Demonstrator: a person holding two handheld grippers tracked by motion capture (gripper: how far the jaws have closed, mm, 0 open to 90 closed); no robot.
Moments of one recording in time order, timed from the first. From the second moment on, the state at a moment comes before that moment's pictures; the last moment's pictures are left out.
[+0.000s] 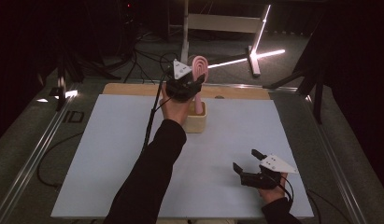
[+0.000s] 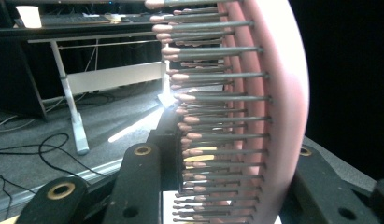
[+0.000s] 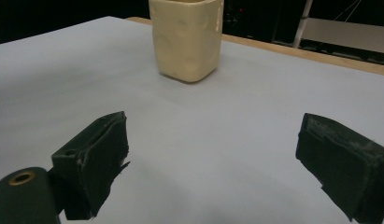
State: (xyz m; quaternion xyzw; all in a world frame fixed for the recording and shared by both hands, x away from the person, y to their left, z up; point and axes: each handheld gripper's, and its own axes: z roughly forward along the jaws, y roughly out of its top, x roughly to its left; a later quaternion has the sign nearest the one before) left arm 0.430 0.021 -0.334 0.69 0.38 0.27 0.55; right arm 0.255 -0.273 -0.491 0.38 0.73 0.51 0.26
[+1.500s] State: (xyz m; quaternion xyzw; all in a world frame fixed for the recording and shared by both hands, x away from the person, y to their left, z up) left arm 0.437 0.018 -0.355 0.68 0.41 0.24 0.55; right arm 0.256 -0.273 -0.492 0.38 0.73 0.50 0.25
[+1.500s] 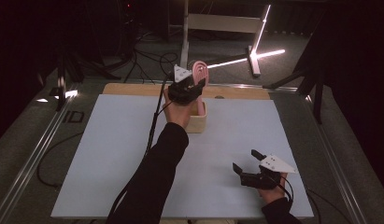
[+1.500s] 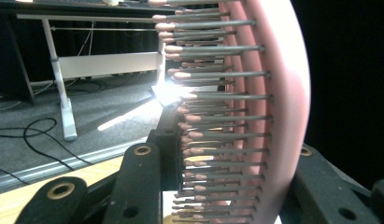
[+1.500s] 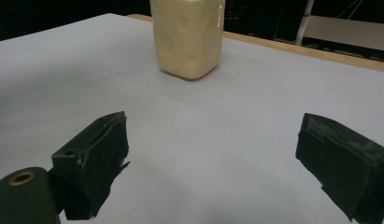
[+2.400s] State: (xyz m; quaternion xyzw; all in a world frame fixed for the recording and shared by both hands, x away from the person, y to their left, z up) left arm 0.438 0.023 -0.383 0.68 0.43 0.22 0.54; right arm 0.256 -0.272 -0.493 0.38 0.73 0.50 0.25
